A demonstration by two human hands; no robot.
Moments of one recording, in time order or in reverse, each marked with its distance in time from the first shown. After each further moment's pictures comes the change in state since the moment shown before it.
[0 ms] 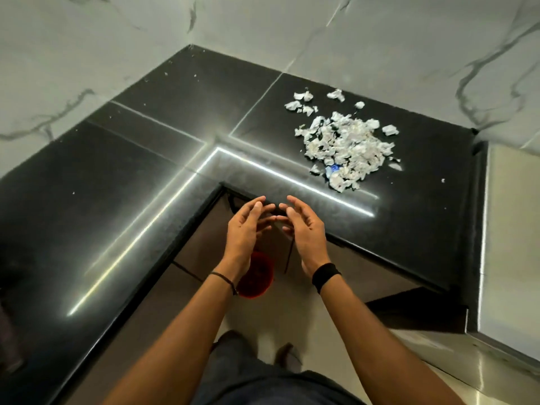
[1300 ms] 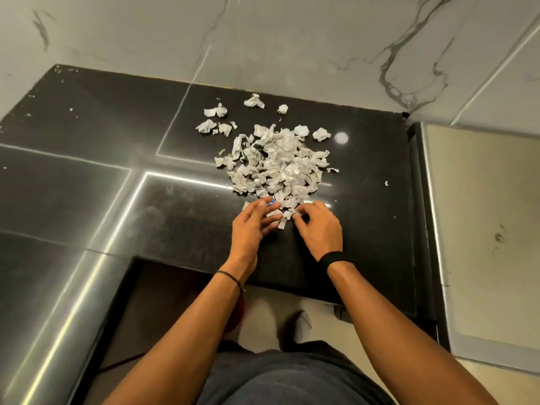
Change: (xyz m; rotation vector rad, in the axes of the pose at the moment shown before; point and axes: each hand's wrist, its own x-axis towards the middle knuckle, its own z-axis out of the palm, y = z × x) left_hand 0.142 -0.009 0.168 0.019 -0.236 -0.157; right_hand 0.164 -0.012 -0.159 -1.166 0.335 -0.168
